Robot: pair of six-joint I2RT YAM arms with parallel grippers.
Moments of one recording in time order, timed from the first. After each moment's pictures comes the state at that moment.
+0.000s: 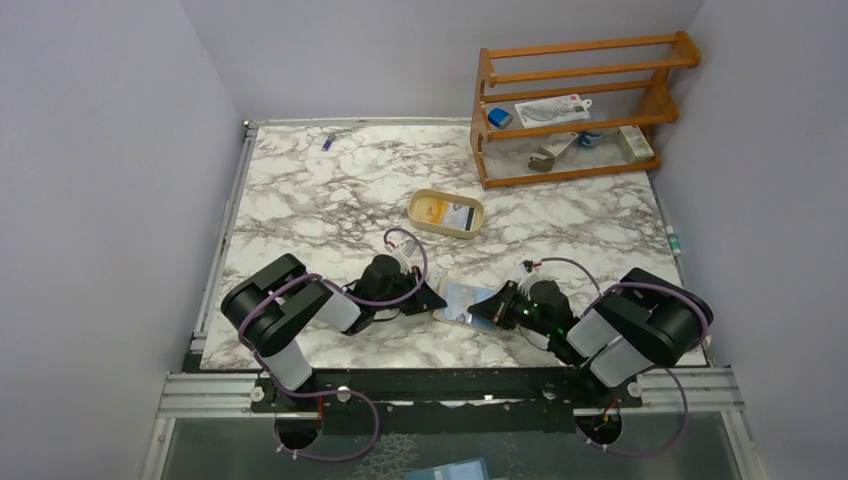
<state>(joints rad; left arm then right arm) -0.75 1.66 0.36 0.79 0.35 -0.97 0.69 1.56 0.02 1.11 -0.20 1.07</state>
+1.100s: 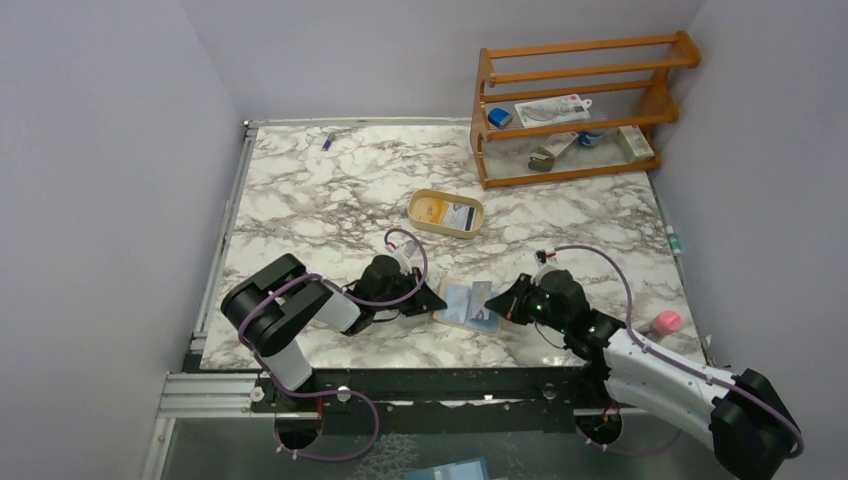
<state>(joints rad) -0.75 1.66 0.35 0.79 0.36 -0.97 0.68 0.76 0.16 0.09 -0.08 0.92</state>
